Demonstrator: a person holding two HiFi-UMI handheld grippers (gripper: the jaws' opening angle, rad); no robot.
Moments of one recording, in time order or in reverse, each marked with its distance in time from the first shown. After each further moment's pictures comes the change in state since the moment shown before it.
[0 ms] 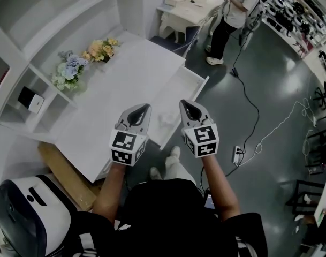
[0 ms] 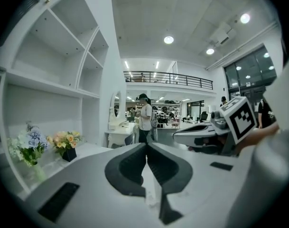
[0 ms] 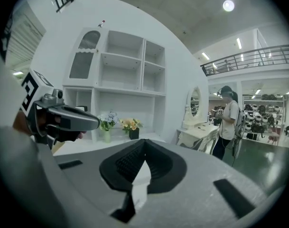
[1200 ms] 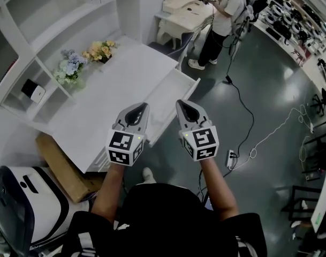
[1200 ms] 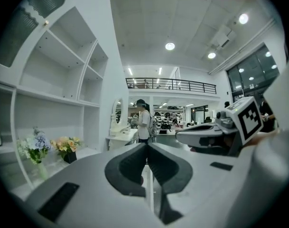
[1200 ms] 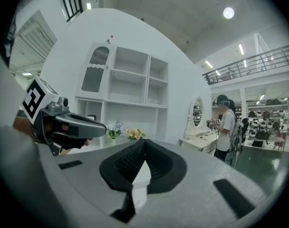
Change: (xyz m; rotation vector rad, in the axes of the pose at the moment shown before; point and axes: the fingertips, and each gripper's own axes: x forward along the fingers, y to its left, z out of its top) left arm -0.034 -0.070 0.038 -0.012 -0.078 0.056; right arm -0.088 -0.002 0.039 -0.037 -0.108 0.047
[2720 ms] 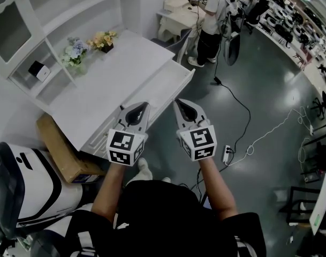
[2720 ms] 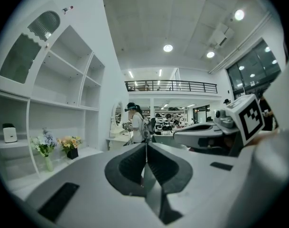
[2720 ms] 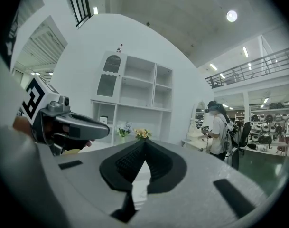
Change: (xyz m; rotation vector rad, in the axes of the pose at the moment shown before) left arm -0.077 -0.110 -0.007 0.015 -0.028 0.041; right arm -0.123 0.030 -0.006 -0.036 -0.028 0.054
